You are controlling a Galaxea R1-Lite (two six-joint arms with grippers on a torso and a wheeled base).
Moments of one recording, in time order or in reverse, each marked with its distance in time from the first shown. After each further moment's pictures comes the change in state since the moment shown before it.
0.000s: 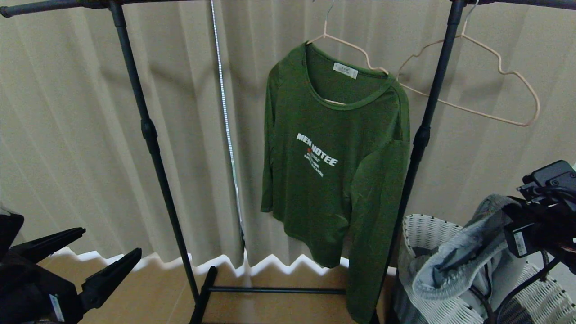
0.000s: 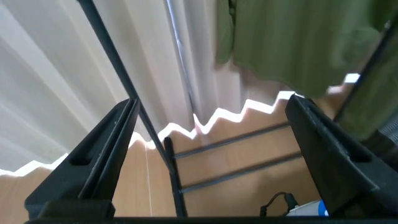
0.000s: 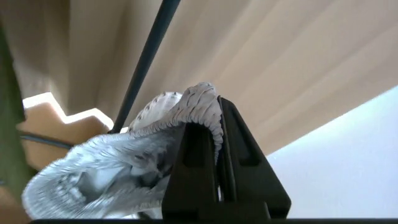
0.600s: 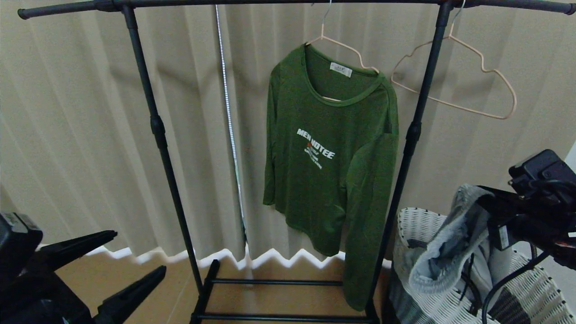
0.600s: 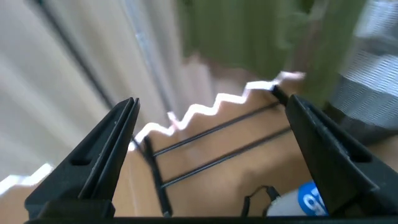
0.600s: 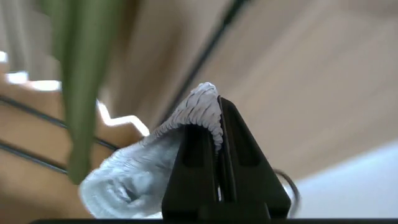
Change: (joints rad) left arm -0.182 0.010 -0.003 -0.002 -0.052 0.043; right arm 0.092 0.024 -0.071 0.013 0.168 0.021
